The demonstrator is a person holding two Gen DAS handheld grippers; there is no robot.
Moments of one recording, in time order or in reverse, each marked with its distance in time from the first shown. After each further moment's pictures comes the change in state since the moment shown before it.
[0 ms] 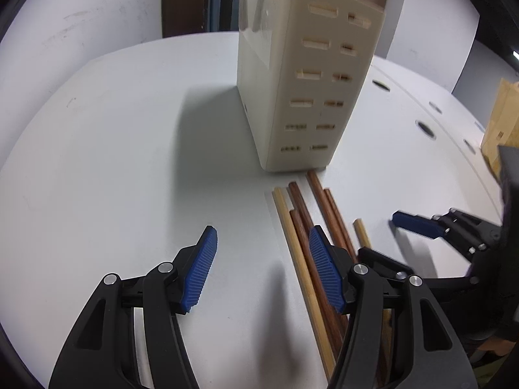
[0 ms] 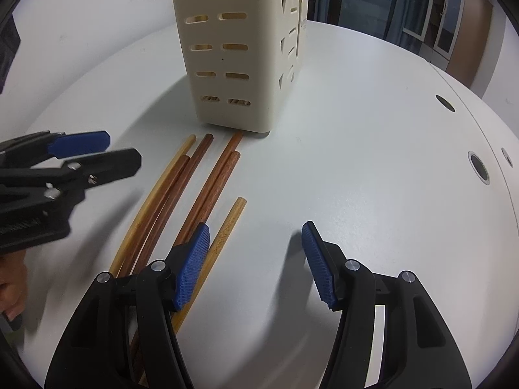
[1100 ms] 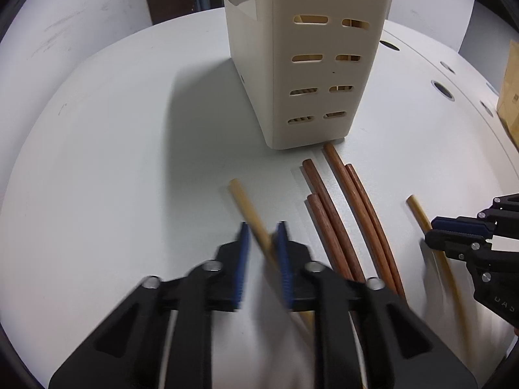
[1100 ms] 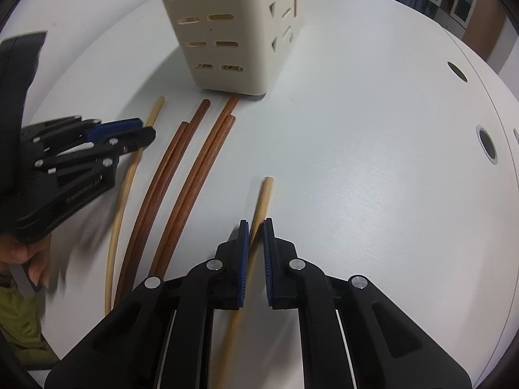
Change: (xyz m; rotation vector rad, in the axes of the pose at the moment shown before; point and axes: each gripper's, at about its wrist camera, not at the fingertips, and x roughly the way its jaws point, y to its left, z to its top) left arm 0.034 -0.007 0.011 0.107 0.123 0.076; right arm -0.021 -0.006 -0.002 0.013 0.225 0.070
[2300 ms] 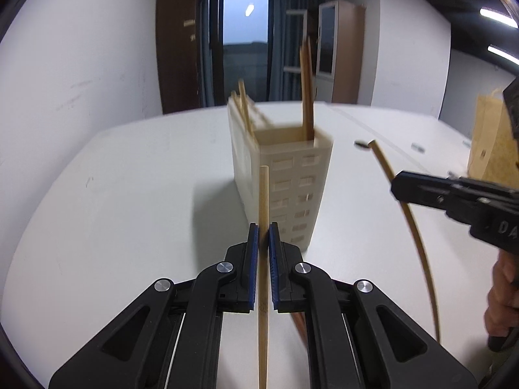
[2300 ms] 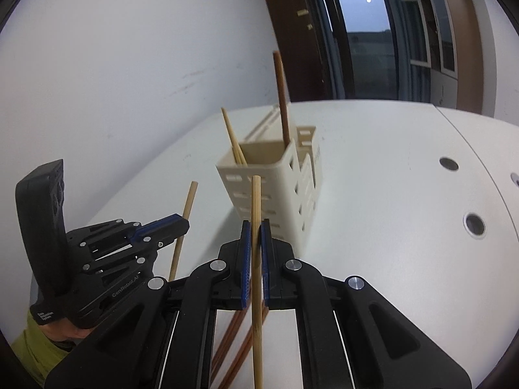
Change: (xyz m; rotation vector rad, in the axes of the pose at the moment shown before) left arm -0.119 -0.013 0.020 -0.024 -0.429 -0.032; right arm -0.143 -0.001 0.017 0.063 -0.563 0.184
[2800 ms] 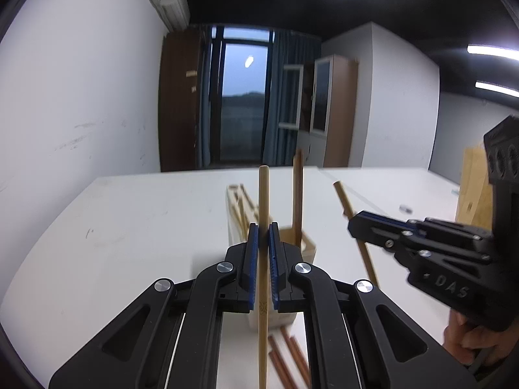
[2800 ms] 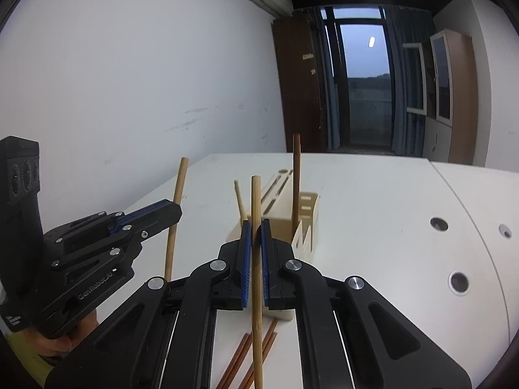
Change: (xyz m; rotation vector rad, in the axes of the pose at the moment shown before) left arm -0.035 0.002 0.050 -0.038 -0.261 -0.039; right arm 0.004 0.015 0.058 -0.091 -0.183 -0.058
